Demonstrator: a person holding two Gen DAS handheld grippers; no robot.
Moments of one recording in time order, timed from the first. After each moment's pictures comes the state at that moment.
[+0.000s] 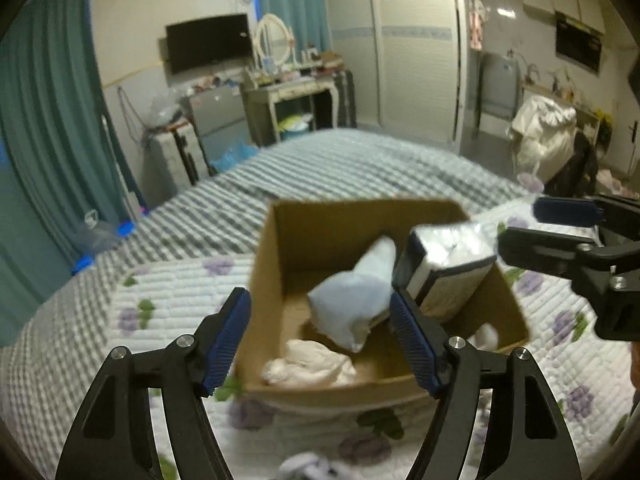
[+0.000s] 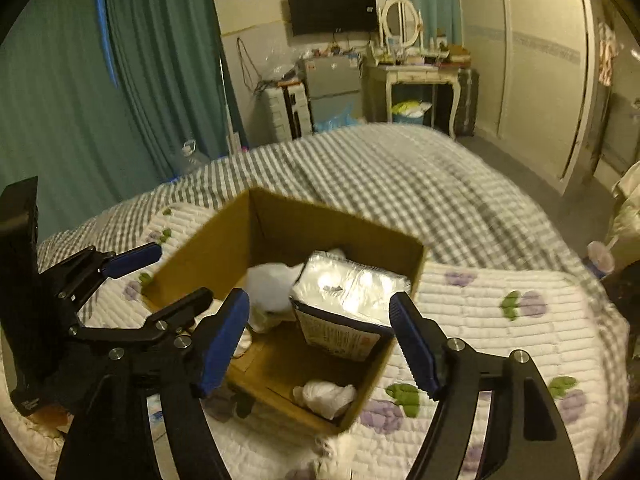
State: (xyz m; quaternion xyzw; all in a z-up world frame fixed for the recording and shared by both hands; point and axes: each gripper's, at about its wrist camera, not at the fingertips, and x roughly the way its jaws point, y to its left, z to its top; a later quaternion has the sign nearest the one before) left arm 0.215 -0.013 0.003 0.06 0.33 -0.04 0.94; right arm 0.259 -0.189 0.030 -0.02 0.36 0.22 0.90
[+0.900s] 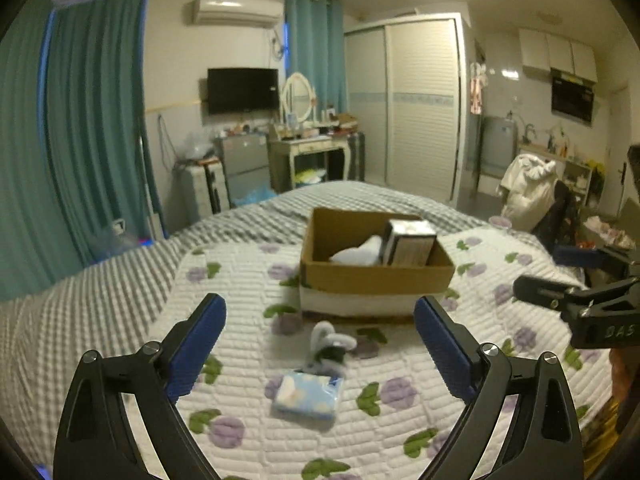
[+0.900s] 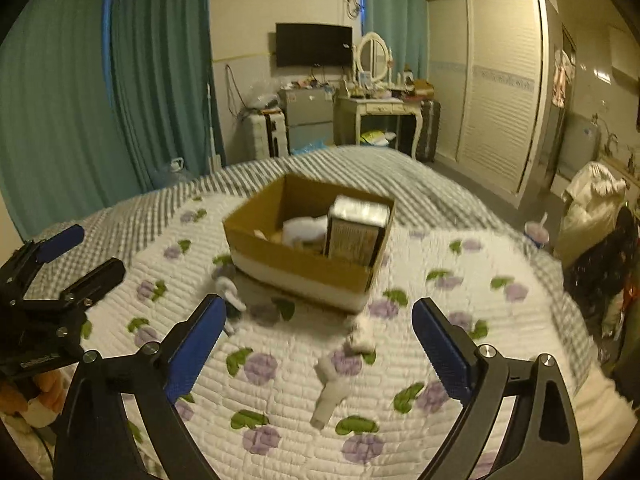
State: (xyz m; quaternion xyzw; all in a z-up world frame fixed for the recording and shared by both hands) left arm 0.022 0.029 0.012 0.02 0.22 -0.02 0.98; right arm 0.057 -0.193 0.045 -0.04 0.32 0.15 0.93
